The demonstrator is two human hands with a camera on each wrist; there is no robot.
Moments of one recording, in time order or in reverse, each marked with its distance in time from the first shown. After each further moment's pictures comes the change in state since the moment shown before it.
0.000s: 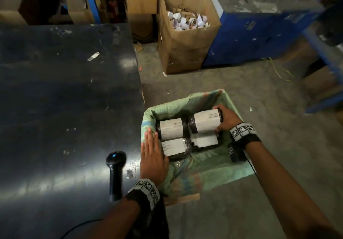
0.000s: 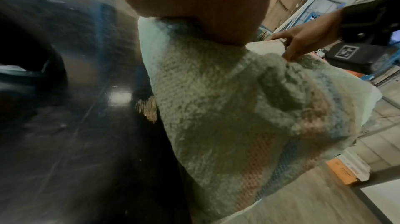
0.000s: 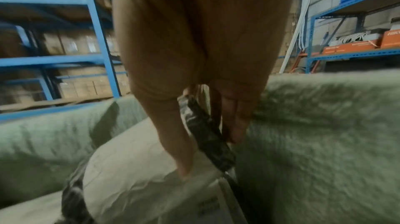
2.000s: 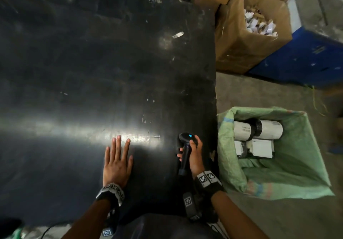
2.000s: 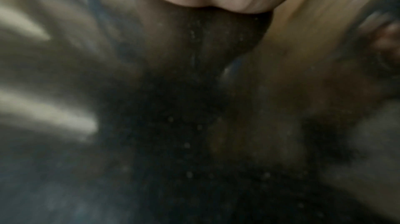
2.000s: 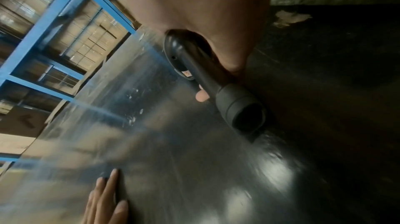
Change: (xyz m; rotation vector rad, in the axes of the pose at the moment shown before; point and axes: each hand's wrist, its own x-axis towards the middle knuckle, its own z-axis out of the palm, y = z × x) left_hand -0.156 -0.366 -0.040 0.120 0.041 -0.347; right_hand -0.122 -0.281 0.338 0.969 -0.069 0.330
